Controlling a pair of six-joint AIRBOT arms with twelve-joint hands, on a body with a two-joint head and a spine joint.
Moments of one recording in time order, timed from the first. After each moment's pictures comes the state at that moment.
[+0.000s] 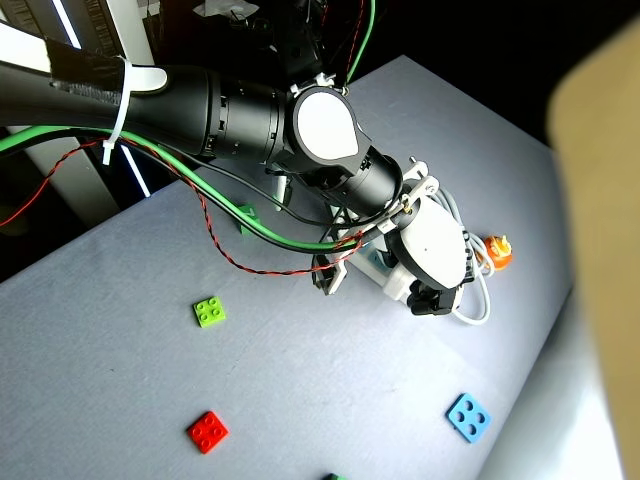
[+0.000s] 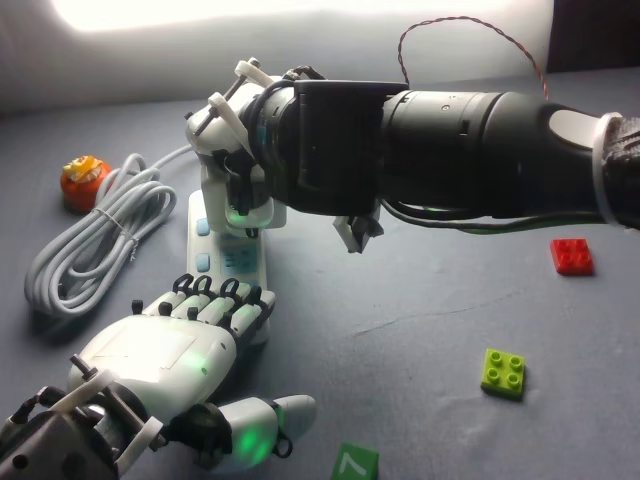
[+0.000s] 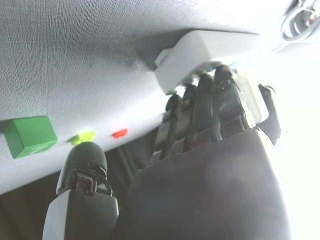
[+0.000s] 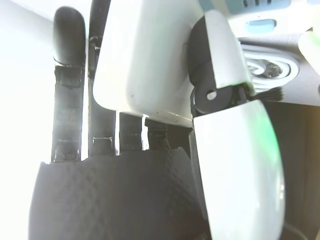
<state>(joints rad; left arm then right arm) 0.76 -1.03 0.66 -1.07 -0.88 1.82 -0.13 -1.87 1.64 -0.98 -0.48 0.01</state>
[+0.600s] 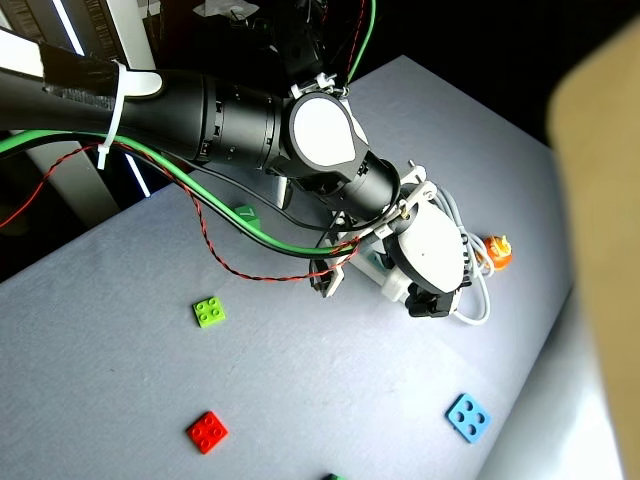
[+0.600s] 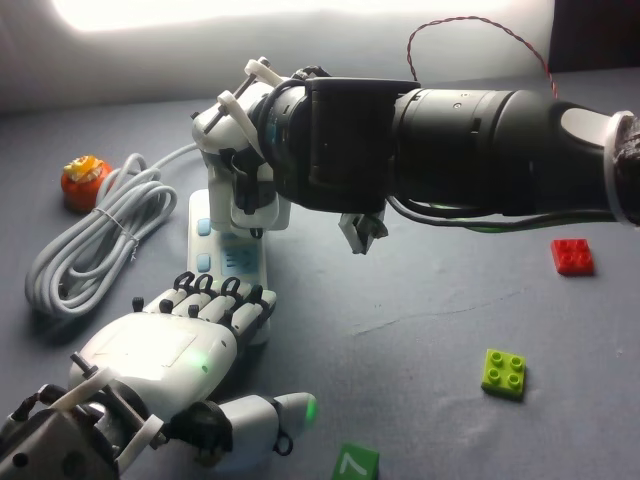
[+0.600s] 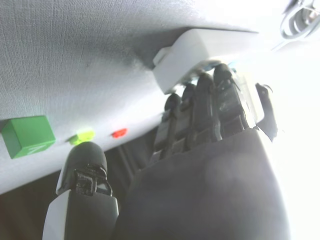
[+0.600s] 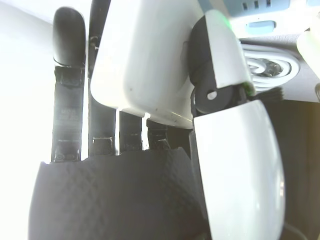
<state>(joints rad) 0.76 -1.03 0.66 -1.07 -0.88 1.82 -0.14 -1.86 1.63 -0.96 -0.45 0.01</state>
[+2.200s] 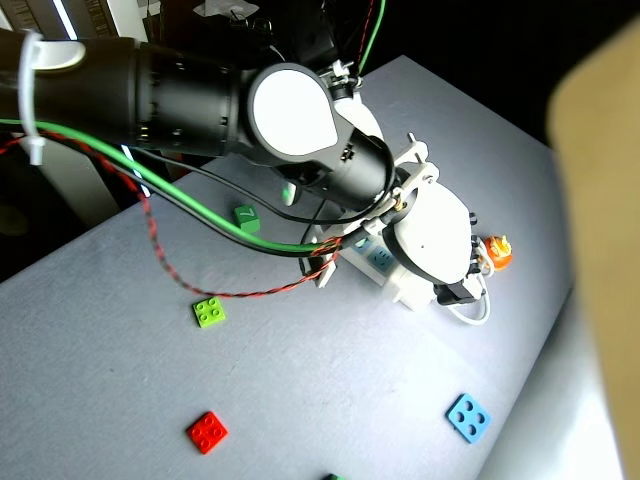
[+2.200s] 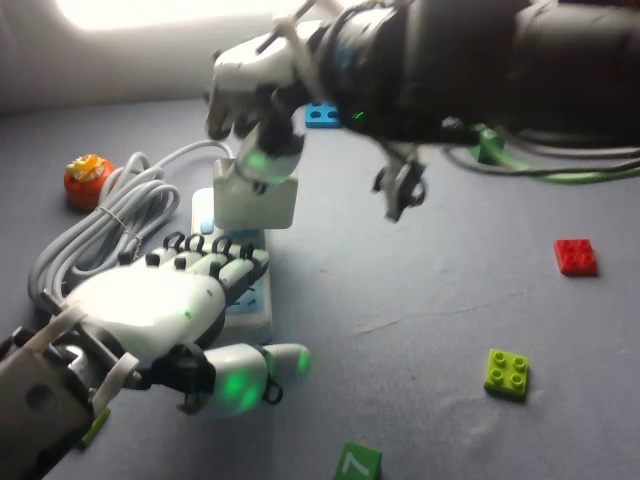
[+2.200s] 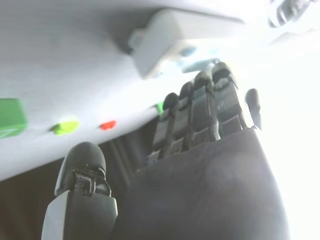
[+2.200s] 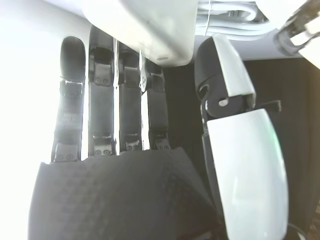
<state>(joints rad) 0.65 -0.93 0.66 -1.09 -0.76 1.82 -0.03 -1.60 1.42 -0.89 -0.38 0.03</state>
